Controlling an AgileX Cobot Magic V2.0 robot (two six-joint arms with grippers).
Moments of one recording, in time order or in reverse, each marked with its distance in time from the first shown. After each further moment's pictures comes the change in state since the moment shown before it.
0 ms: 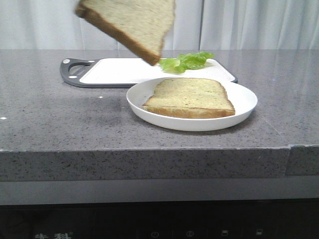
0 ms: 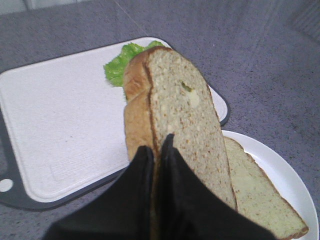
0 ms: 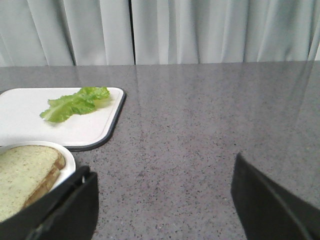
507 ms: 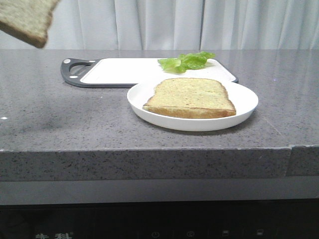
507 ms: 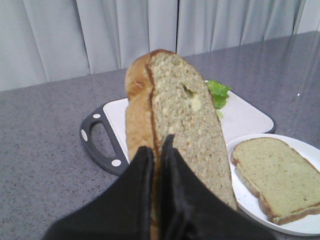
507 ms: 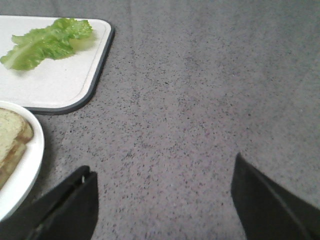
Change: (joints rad) left arm 0.145 -0.566 0.397 0.110 -0.080 0.000; right arm 0.000 0.538 -0.214 0.000 -0.013 -0.066
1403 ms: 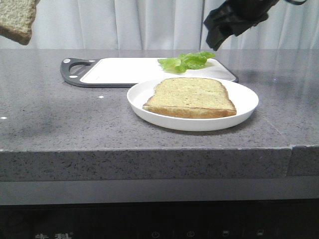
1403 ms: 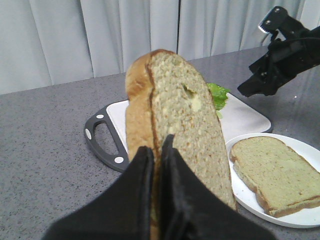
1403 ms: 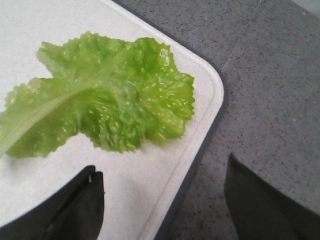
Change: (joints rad) left arm 0.004 -0.051 0.007 0.000 0.049 0.000; right arm 0.224 1.072 -0.991 0.001 0.138 -0.329
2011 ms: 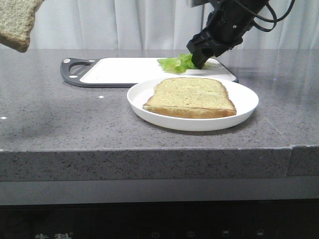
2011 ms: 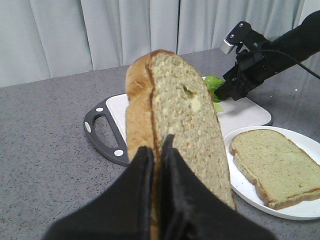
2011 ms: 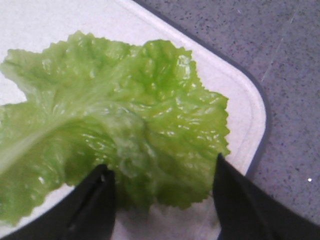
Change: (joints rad) left arm 0.000 0.000 0.002 0.000 0.022 0.000; right arm 0.010 0.217 -0.219 0.039 0.035 -0.024
